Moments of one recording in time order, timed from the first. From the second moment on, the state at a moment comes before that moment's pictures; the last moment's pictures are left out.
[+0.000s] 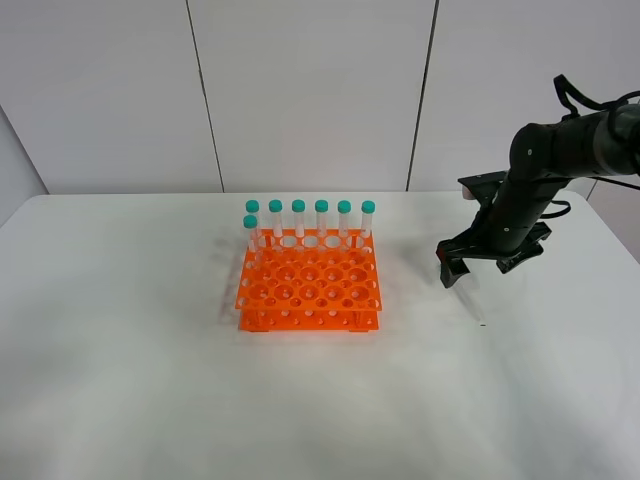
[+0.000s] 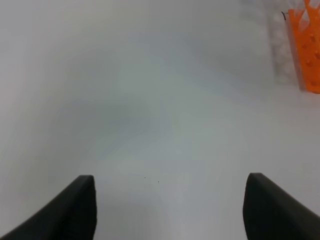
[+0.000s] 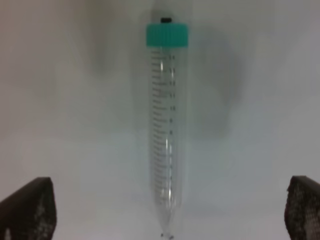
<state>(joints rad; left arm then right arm) 0.02 -0.01 -0.48 0.06 1.05 -0.05 0.14 2.01 -1.32 0.02 0.78 -0.18</state>
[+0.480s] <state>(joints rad) 0.02 -0.01 -0.48 0.06 1.05 -0.05 0.14 2.10 -1.32 0.03 0.74 -0.20</state>
